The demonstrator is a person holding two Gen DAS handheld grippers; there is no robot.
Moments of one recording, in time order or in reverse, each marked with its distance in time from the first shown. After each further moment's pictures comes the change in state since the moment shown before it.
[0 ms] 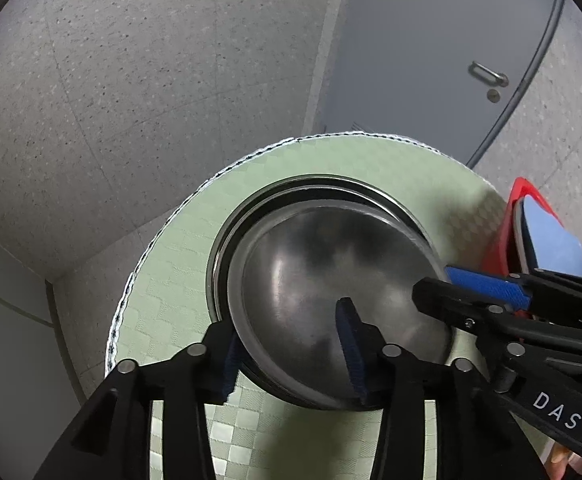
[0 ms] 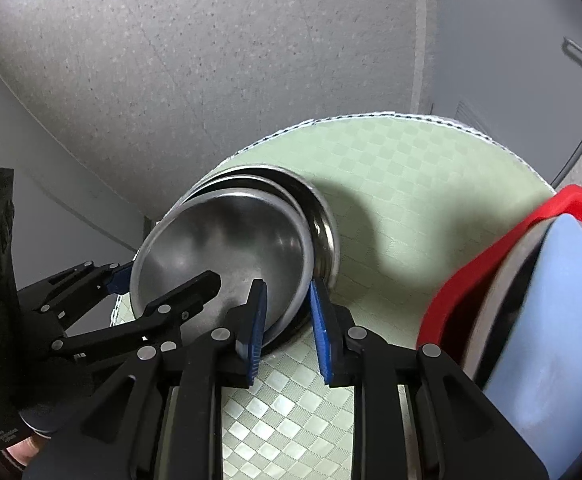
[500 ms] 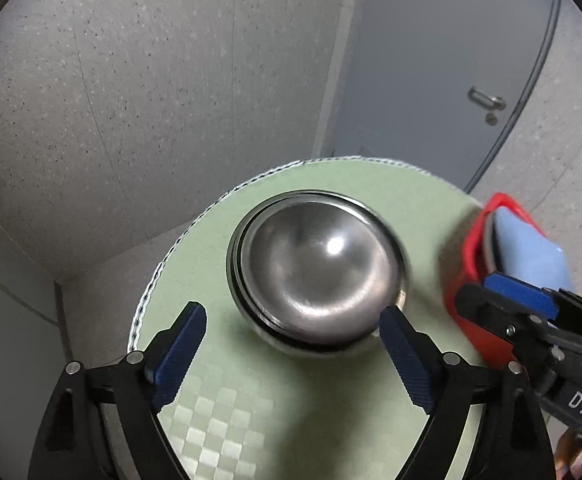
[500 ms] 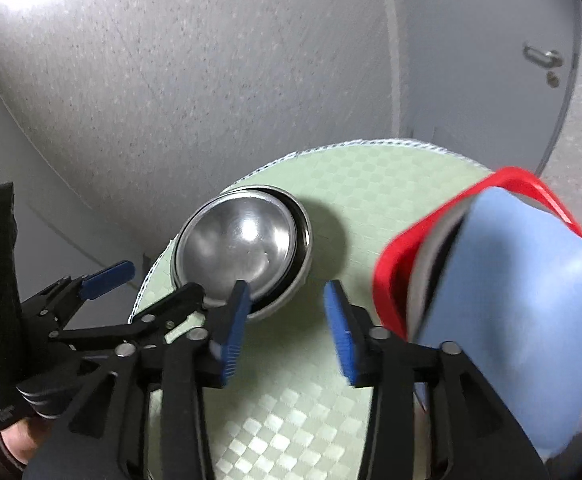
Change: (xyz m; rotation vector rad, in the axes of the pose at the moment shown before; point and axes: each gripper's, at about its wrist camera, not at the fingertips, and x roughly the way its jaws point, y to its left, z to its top) left arm -0.056 -0.007 -0.030 -0.033 -0.104 0.028; right arm -0.066 0.000 -0.043 0.057 -0.169 -0.035
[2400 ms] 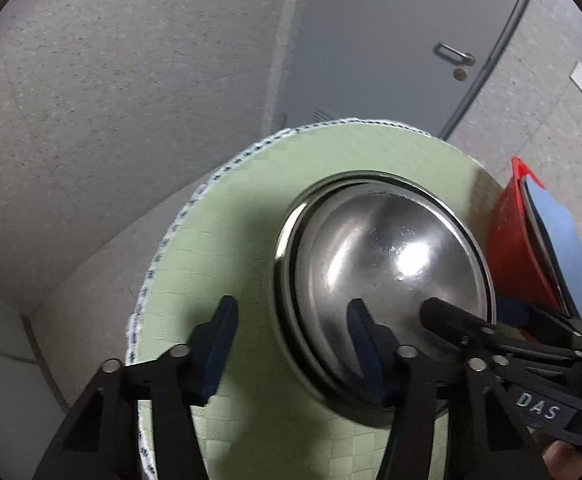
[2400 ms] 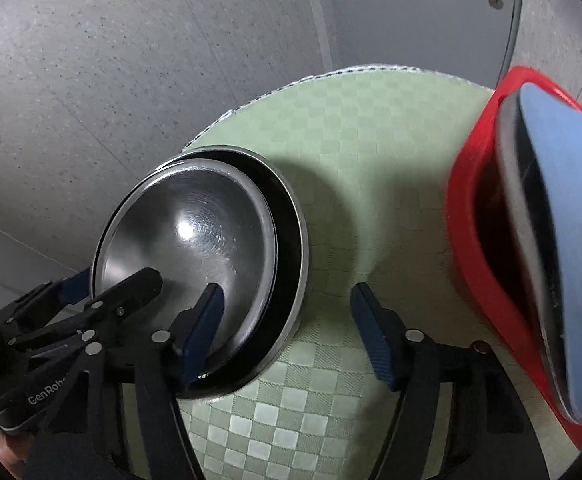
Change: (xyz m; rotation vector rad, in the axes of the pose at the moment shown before) left arm 0.099 0.006 0.033 0.148 0.145 -0.189; right arm 0.114 -0.005 -0.006 0.274 0.102 -0.157
